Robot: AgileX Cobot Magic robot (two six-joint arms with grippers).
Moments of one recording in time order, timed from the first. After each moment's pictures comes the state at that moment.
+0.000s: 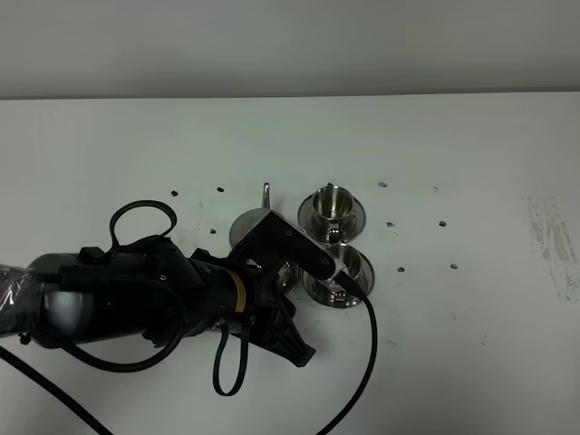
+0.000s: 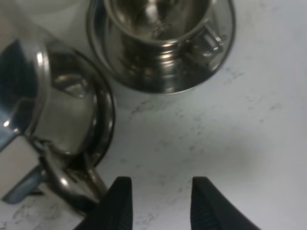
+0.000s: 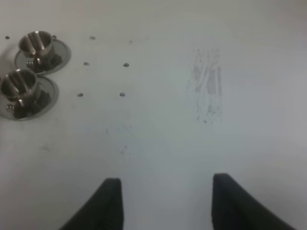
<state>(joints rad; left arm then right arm) -0.78 1.79 -0.85 0.20 0.10 -0.18 -0.04 0.02 -0.52 0.03 1.12 -0.01</state>
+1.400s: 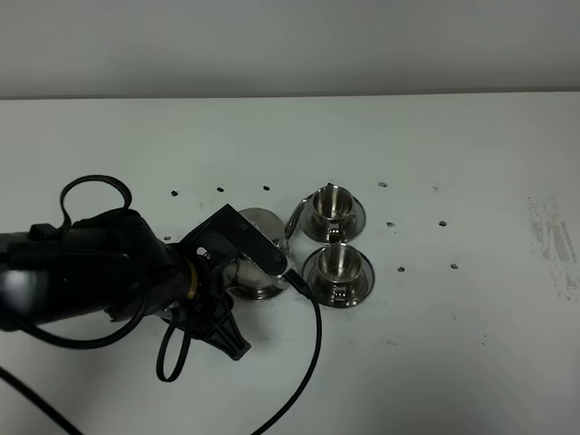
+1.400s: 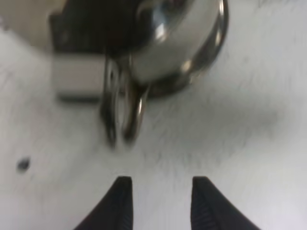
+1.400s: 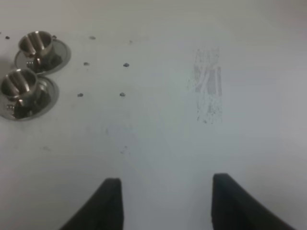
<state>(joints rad) -0.70 1.70 -0.85 0.39 0.40 -0.19 -0.04 0.02 -0.52 0.03 1.12 -0.01</state>
